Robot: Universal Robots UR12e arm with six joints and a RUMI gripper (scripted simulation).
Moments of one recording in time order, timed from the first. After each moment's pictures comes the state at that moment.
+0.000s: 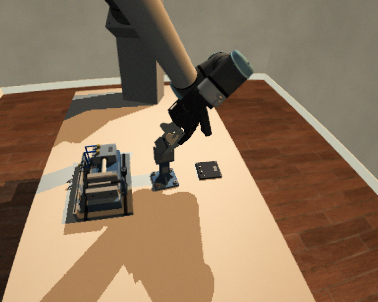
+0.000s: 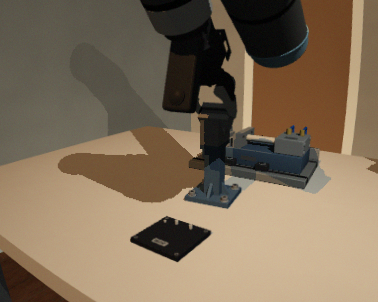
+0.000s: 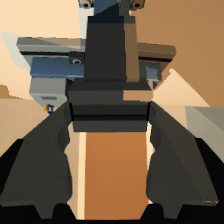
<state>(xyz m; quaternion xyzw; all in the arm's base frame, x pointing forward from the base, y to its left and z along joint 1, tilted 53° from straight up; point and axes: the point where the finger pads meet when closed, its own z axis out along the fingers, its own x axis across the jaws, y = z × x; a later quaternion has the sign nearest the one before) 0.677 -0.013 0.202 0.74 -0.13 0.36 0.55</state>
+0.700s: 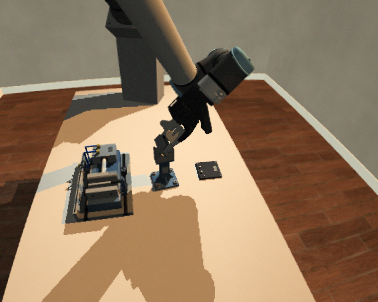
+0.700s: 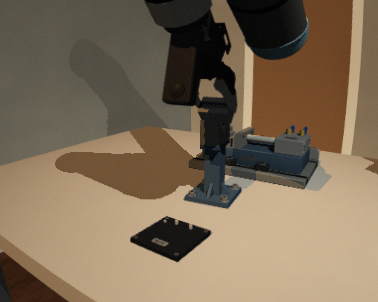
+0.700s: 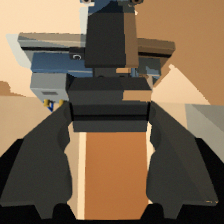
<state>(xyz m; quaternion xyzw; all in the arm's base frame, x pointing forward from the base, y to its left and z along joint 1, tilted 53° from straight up) 0.670 -0.008 0.208 0.74 -0.13 0.36 0.55</state>
